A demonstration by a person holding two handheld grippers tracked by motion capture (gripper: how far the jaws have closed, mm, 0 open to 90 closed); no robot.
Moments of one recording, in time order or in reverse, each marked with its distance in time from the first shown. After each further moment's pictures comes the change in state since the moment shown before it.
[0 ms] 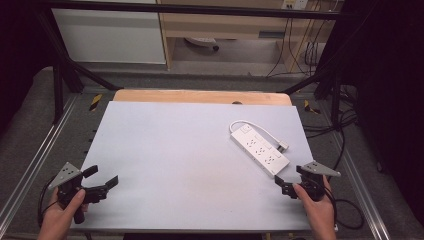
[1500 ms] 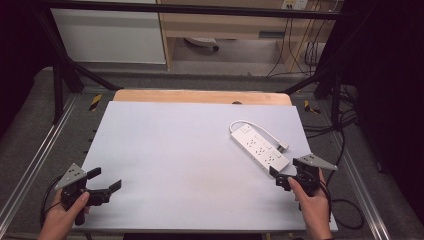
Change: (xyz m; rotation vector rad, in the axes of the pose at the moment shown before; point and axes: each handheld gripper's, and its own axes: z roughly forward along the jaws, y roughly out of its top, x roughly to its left) left arm -0.005 -0.003 0.004 0.052 -0.019 0.054; right arm 0.021 0.029 0.002 -0.045 -0.025 0.047
